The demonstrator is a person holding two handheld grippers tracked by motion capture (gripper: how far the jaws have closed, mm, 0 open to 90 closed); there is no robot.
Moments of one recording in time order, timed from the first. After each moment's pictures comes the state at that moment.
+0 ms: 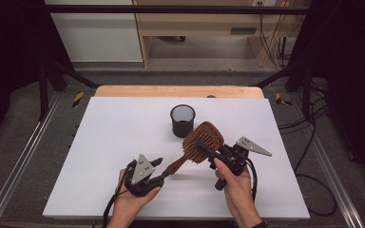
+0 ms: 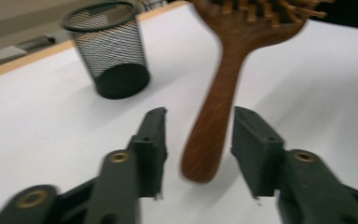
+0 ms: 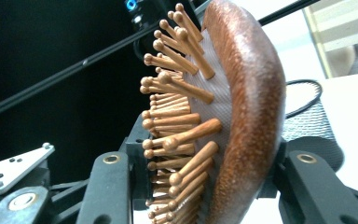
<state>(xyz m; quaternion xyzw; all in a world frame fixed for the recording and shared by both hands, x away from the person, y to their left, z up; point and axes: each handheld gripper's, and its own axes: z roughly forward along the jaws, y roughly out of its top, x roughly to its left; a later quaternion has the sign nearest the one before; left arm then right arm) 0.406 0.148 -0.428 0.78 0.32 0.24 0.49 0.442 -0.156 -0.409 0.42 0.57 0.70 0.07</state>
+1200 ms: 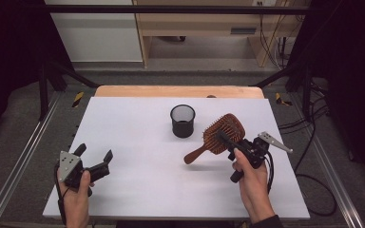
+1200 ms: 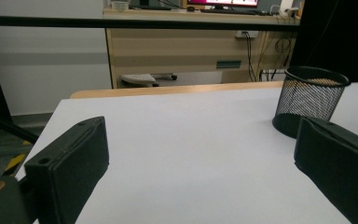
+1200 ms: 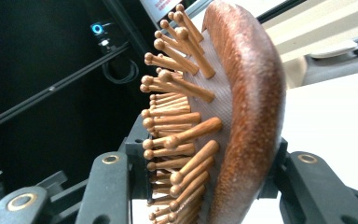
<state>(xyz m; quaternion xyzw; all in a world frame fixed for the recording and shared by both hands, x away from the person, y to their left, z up) 0.411 0.294 -0.434 0.60 0.47 0.37 0.53 0.457 -0.201 -0.404 0.47 0.53 0.69 0.11</state>
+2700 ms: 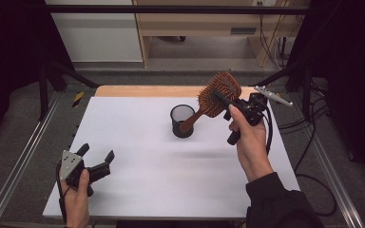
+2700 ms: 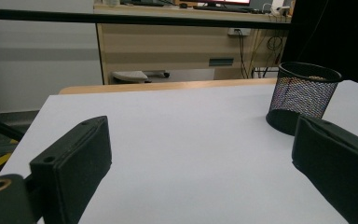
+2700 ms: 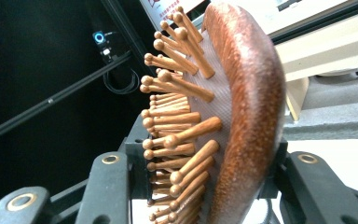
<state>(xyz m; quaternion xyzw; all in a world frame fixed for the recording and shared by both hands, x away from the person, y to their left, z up) 0.416 0.291 -0.439 0.61 0.46 0.36 0.53 0.519 -0.178 -0.304 0.46 0.54 0.69 0.12</state>
